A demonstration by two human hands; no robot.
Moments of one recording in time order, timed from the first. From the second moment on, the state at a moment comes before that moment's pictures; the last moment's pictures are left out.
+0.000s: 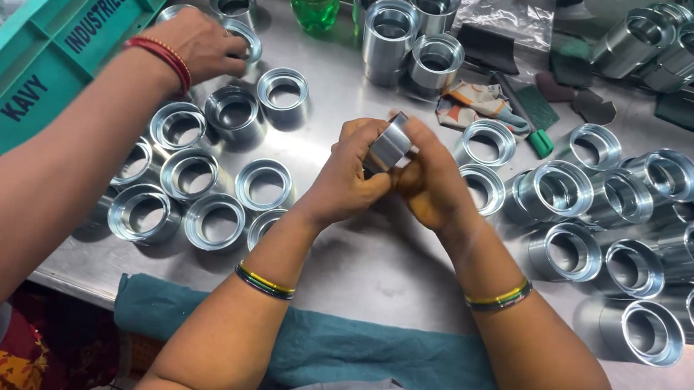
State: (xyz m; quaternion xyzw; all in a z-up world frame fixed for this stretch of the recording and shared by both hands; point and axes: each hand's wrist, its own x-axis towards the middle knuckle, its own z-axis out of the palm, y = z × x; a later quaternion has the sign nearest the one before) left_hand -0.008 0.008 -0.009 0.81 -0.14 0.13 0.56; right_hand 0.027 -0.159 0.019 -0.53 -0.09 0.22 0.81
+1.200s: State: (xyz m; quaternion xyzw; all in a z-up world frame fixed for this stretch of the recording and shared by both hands) left_hand 0.001 0.027 0.003 0.98 0.02 0.00 0.18; right_hand 0.040 -0.215 0.033 -0.98 -0.09 -0.12 0.12
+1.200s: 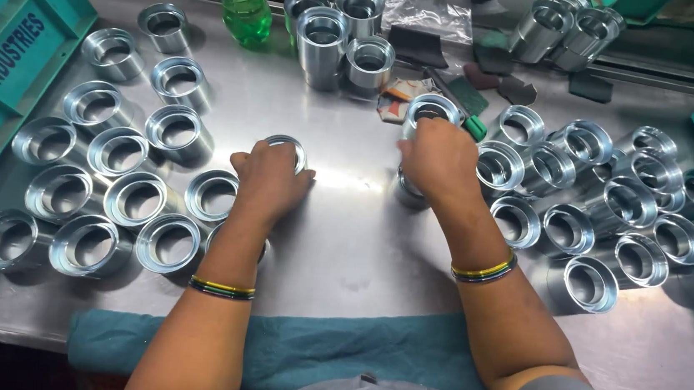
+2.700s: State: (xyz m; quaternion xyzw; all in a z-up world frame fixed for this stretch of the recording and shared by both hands) left_hand -0.006 0.009 -0.018 0.81 -0.19 0.16 0.53; right_hand 0.032 -0.168 0.007 -0.53 -0.13 0.22 0.81
